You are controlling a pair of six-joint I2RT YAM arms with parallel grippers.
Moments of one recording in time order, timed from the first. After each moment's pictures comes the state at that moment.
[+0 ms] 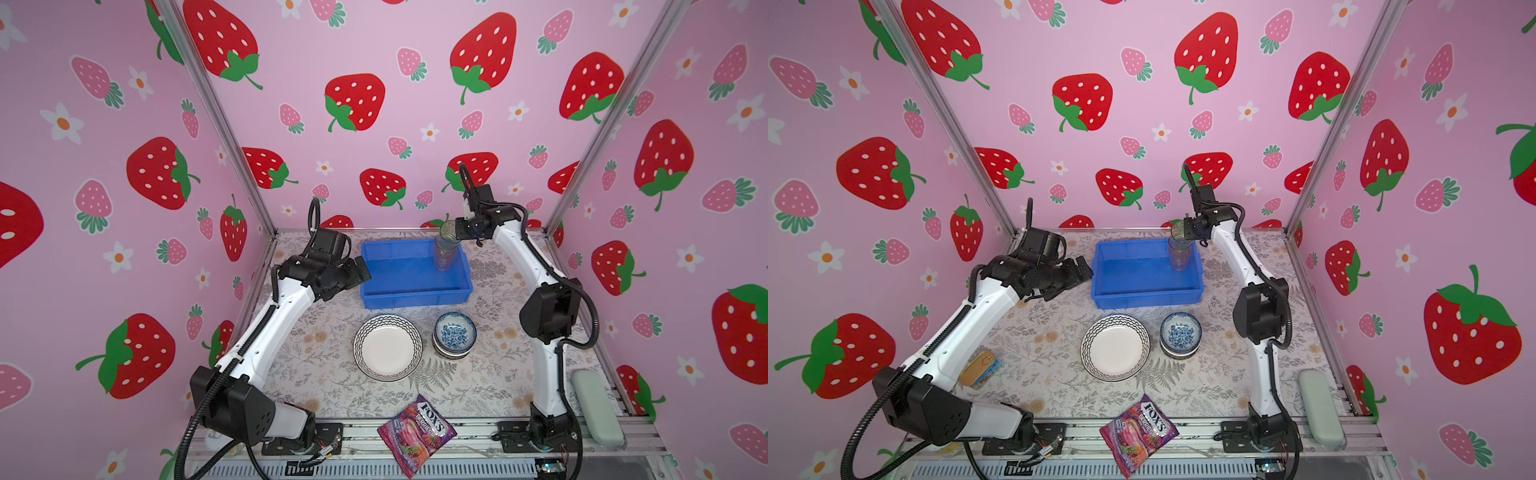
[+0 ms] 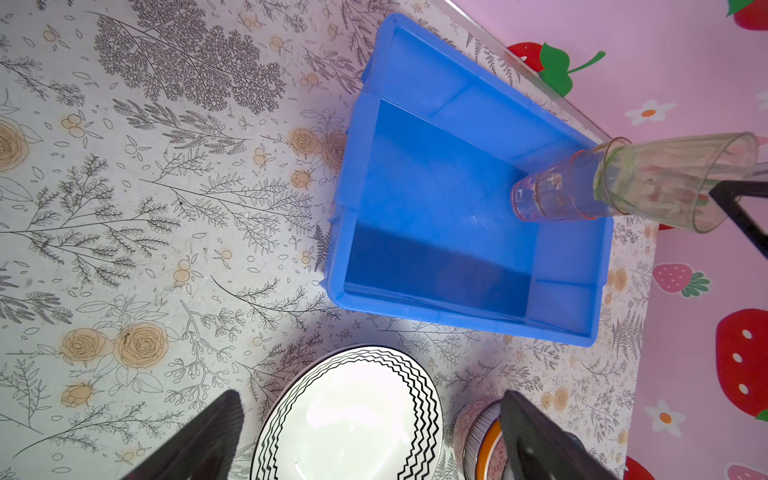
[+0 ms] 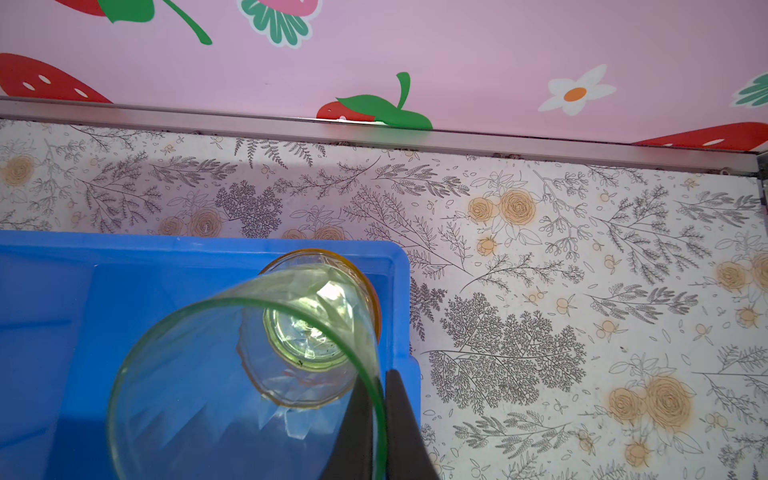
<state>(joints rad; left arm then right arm) -0.31 1.41 1.41 -0.95 0.05 -0.70 0.40 2.19 2.25 -0.92 0.09 0.15</state>
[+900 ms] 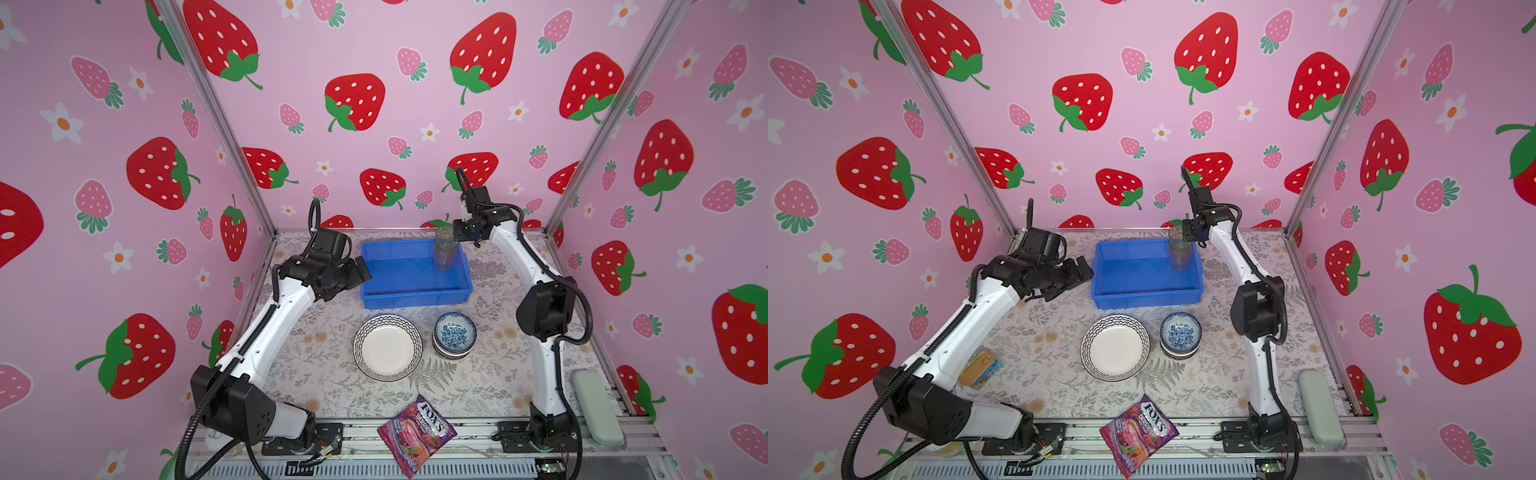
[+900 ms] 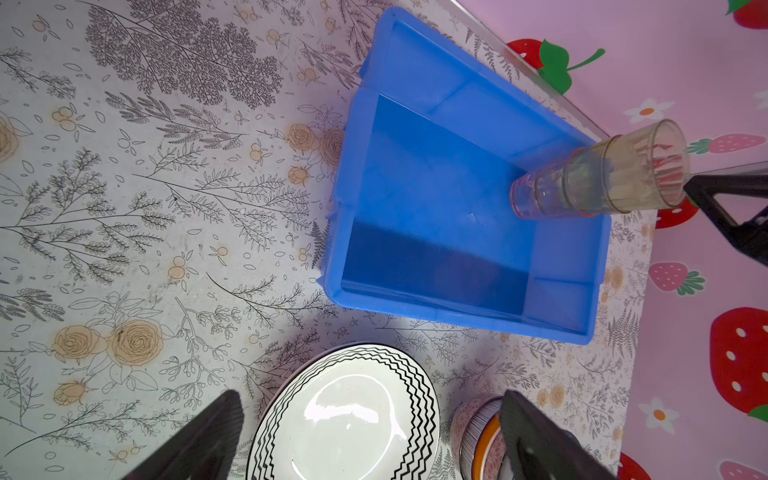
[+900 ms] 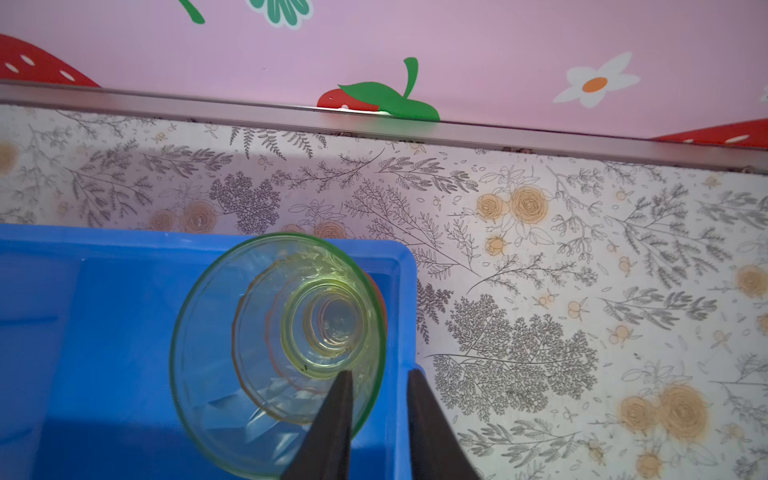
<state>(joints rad) -0.31 1.42 1.41 -0.95 0.06 -0.70 0.40 2.24 2.28 -0.93 0.08 0.13</state>
